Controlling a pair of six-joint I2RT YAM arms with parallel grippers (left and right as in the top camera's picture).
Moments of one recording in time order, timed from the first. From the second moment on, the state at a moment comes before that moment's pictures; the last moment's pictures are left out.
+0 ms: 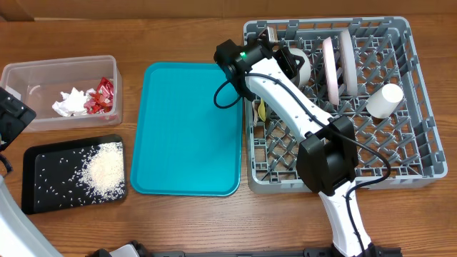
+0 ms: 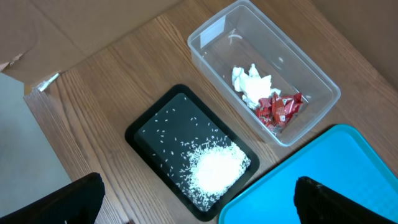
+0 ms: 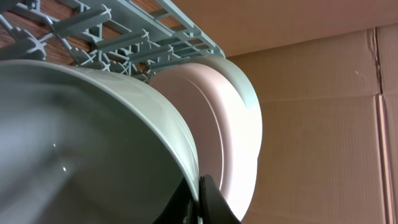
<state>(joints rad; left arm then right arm) 0.52 1.44 2.18 -1.67 -0.21 -0.39 0.58 2.32 2.17 -1.47 1.22 0.35</state>
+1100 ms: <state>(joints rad) 0.52 1.44 2.18 -1.67 -0.21 -0.39 0.50 2.32 2.17 -1.53 1.20 0.40</state>
